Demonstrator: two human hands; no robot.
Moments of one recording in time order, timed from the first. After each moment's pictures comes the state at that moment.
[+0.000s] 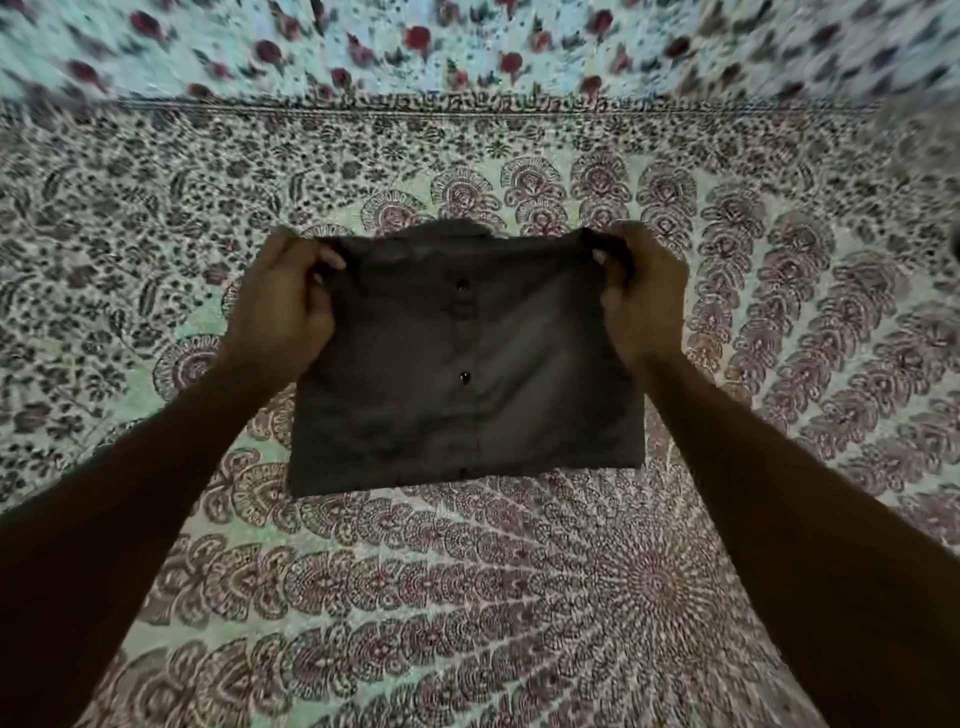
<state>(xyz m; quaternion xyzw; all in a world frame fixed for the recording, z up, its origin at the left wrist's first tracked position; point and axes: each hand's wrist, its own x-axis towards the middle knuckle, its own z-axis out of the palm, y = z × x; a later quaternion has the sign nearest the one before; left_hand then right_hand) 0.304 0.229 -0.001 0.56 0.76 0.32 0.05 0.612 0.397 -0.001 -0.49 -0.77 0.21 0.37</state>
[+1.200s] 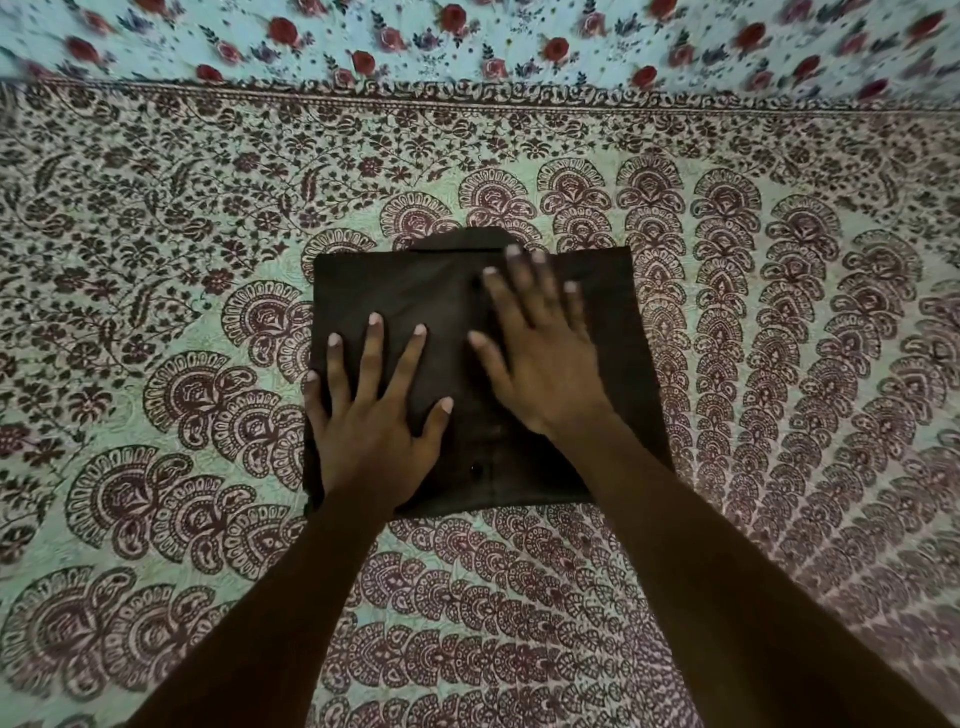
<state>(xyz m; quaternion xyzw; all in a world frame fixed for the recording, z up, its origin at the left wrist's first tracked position) 0.386 0.213 -0.104 0.48 0.87 0.10 0.02 0.523 0.367 -0.076 -0.40 -0.91 0.08 0.11</state>
